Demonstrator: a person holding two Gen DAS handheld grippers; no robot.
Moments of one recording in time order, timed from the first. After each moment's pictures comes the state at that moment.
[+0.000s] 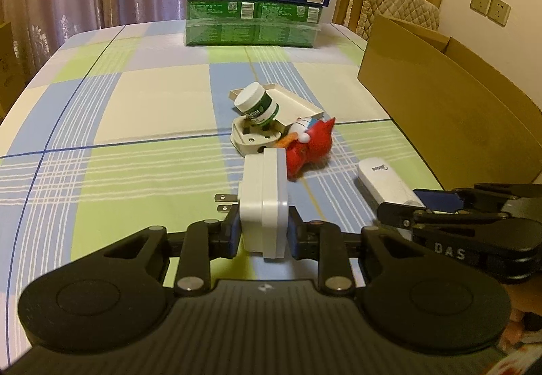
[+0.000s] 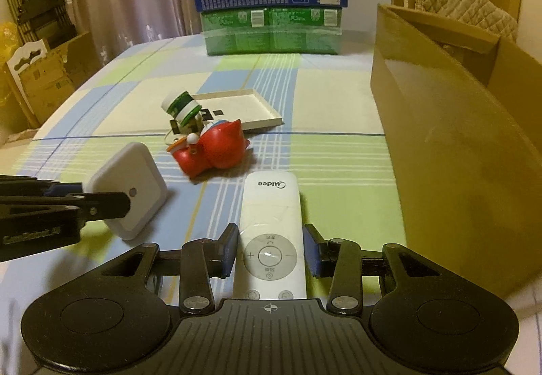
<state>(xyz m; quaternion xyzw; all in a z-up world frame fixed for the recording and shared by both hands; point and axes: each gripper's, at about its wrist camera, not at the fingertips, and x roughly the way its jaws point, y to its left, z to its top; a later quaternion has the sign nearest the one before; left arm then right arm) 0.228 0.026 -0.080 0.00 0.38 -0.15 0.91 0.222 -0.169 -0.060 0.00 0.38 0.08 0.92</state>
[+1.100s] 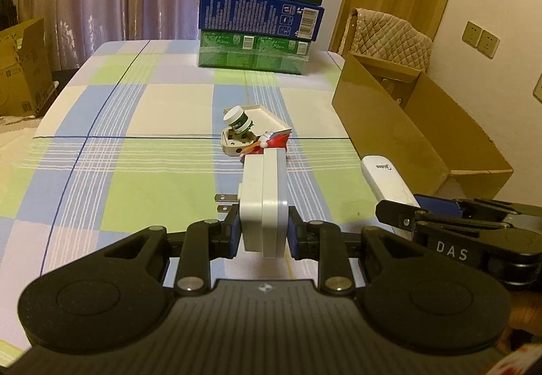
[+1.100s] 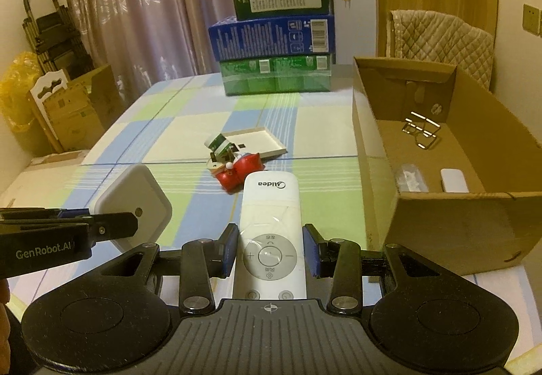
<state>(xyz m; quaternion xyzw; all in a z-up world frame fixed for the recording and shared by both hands) 0.124 0.010 0.007 -0.04 0.37 -0.11 0.92 0.130 -0.181 0.027 0.03 0.35 0.09 0.93</state>
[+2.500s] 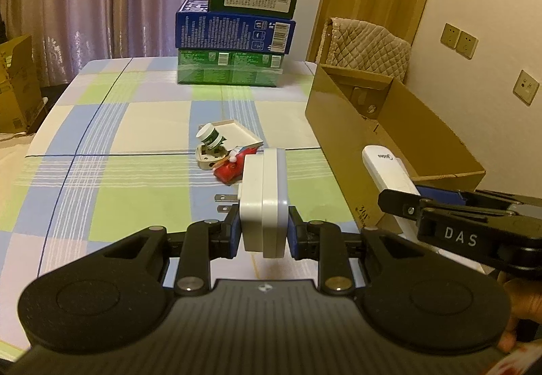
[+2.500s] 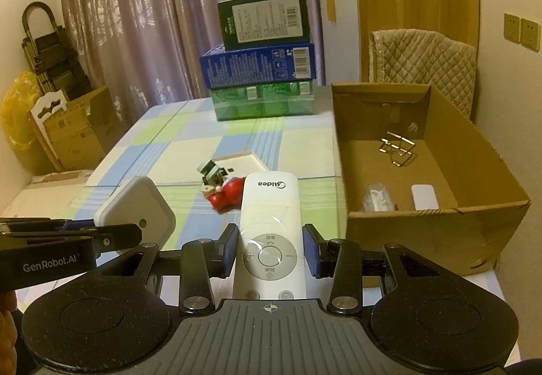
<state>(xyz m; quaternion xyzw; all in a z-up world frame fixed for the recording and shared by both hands) 0.105 -0.016 0.032 -0.03 0.35 -0.14 0.93 0.107 -0.206 0.064 0.04 0.32 0.08 0.94</state>
